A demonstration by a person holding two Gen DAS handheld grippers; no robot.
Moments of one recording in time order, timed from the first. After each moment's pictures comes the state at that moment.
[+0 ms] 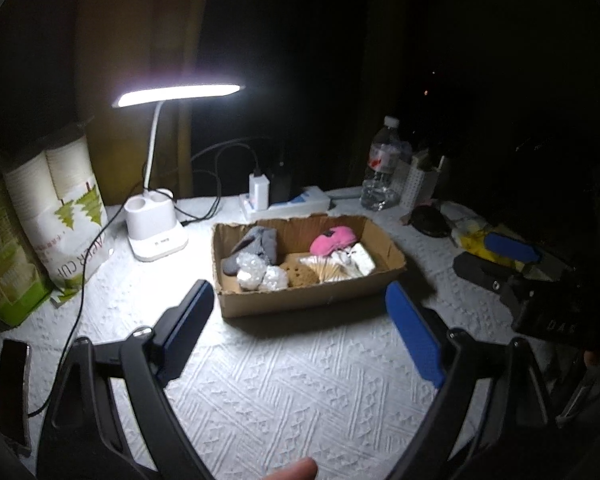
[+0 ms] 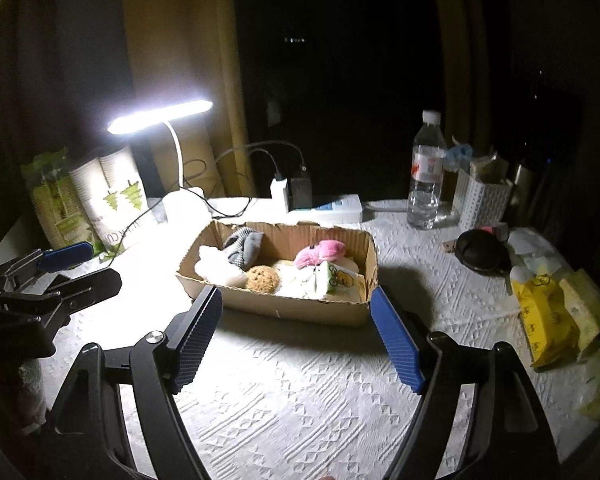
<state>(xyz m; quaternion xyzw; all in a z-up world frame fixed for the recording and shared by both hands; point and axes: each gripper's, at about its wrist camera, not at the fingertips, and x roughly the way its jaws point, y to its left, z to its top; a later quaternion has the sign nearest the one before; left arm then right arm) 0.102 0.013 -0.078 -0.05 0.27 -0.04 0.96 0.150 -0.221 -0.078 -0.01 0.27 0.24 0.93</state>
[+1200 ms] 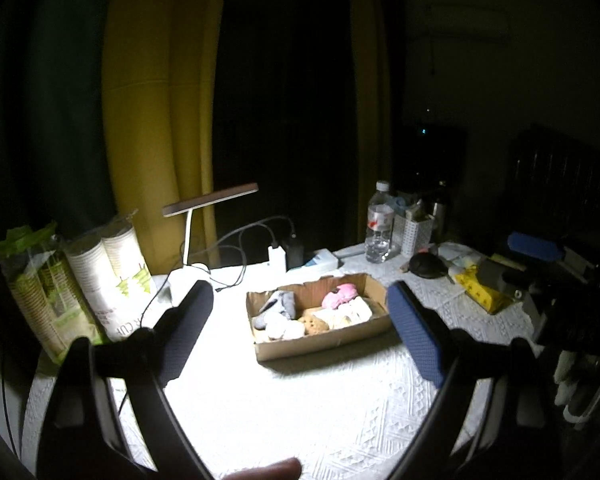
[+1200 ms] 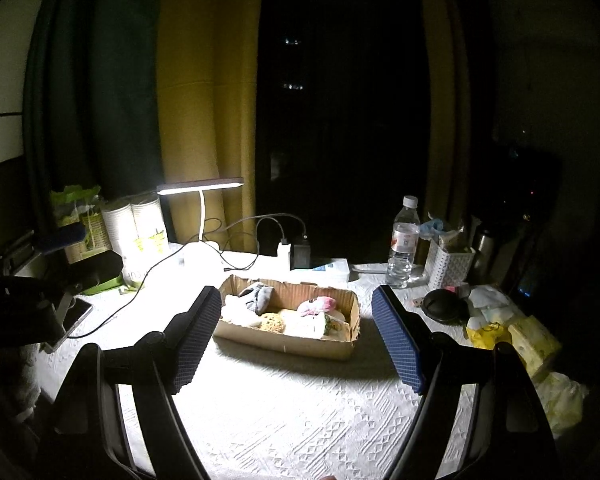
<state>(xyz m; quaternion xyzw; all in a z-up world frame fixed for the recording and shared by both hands) 0.029 0.004 -0.001 0.00 0.18 -0.01 0.98 0.068 -0.235 -0.005 -0.02 0.18 0.23 0.96</state>
